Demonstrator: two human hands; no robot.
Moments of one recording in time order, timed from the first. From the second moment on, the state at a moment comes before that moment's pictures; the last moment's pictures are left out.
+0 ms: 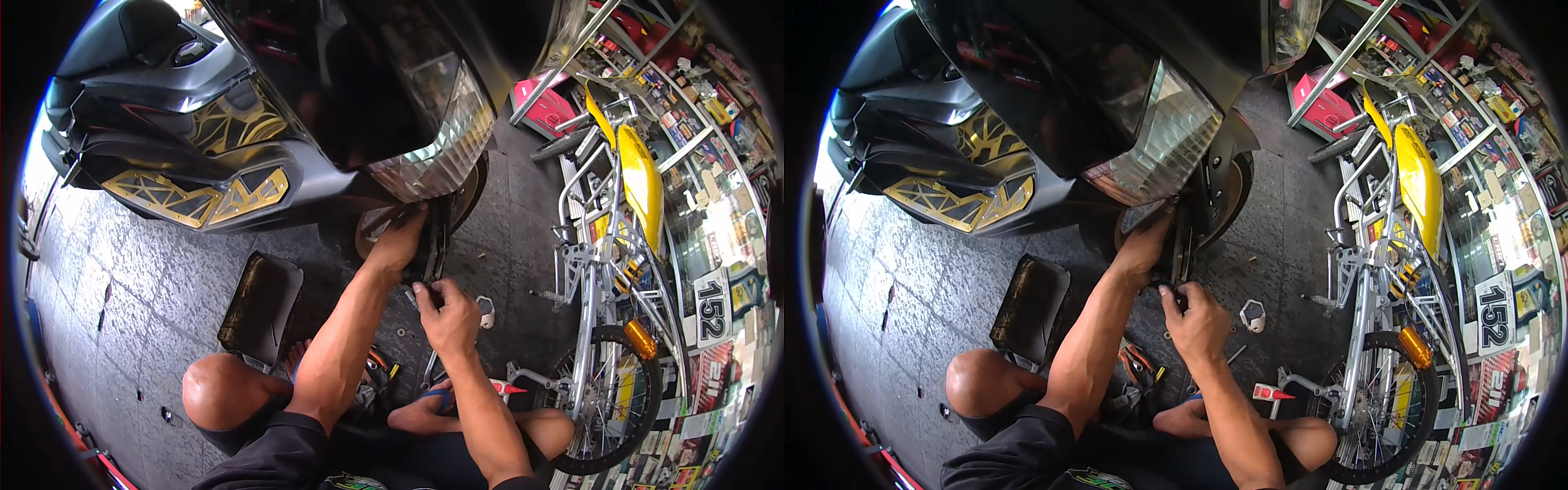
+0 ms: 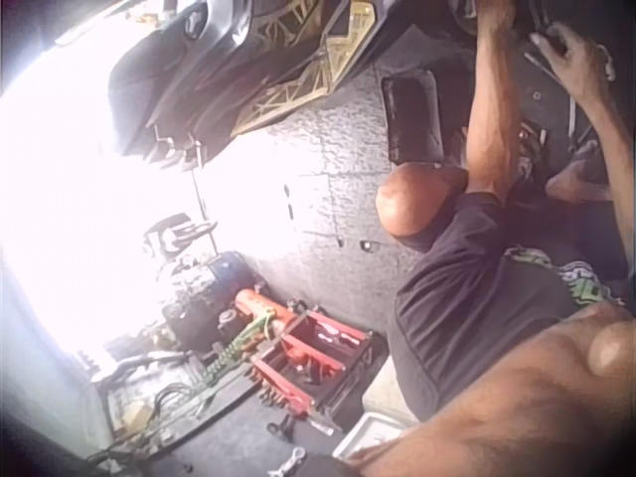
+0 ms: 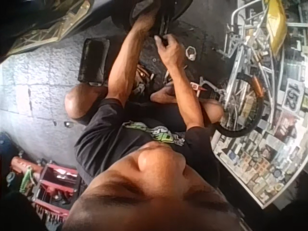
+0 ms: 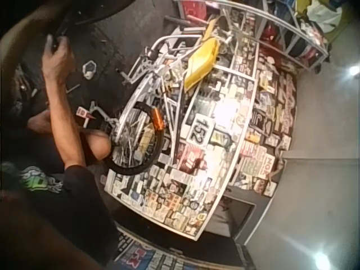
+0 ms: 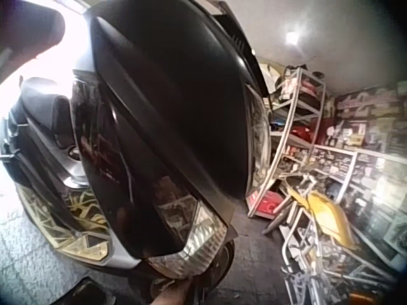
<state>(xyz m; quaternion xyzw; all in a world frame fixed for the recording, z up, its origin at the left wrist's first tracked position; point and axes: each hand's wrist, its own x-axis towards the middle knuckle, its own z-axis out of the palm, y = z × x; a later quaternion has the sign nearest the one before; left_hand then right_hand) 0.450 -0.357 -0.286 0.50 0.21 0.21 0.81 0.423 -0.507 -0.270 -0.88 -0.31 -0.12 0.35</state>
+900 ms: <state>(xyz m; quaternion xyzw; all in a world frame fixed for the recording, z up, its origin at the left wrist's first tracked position) 0.442 -0.355 -0.269 0.46 0.20 0.16 0.85 0.509 -0.484 -0.246 -0.82 -0.36 0.04 0.44</state>
